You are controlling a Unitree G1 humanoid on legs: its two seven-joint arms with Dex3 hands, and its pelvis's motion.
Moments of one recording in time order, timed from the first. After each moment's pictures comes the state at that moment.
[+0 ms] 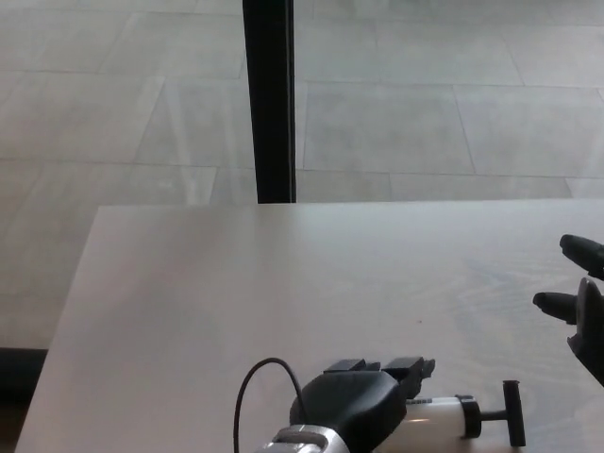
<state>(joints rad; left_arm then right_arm) -0.37 0.18 -0.90 0.02 0.64 0.57 -0.12 -0.09 -0.15 -0.21 0.01 0.12 0.00 -0.06</state>
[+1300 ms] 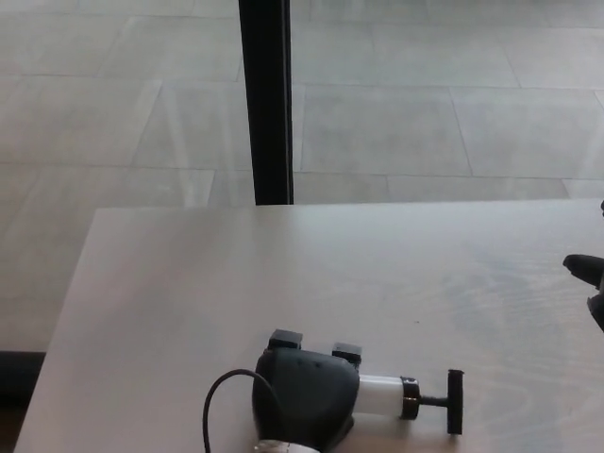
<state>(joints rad) -0.30 0.13 -0.87 0.26 1.10 0.66 0.21 -0.12 -0.06 -0.25 -0.14 0.08 0.05 -0.24</state>
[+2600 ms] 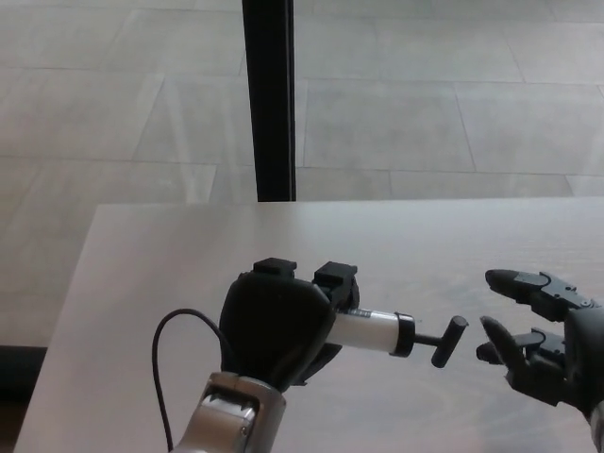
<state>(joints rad) -0.38 0.23 -0.62 0.20 0.99 0.21 0.41 -0.09 -0.31 0.03 -0.18 0.04 0.43 -0.02</state>
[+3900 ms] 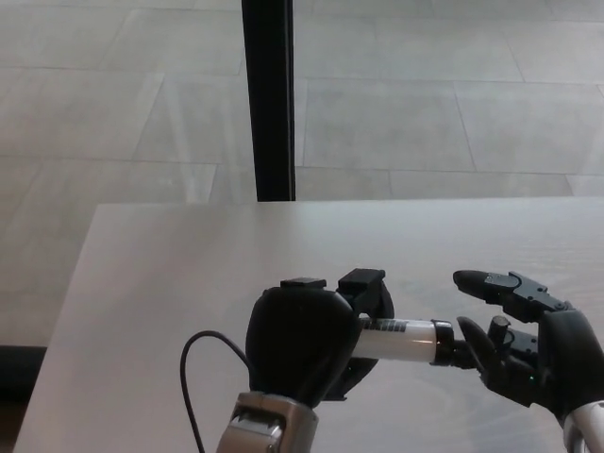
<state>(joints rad) -0.31 0.09 -0.58 0.17 0.96 0.18 0.42 -0.09 -0.20 0.02 -0.08 -0.02 0.21 -0.02</state>
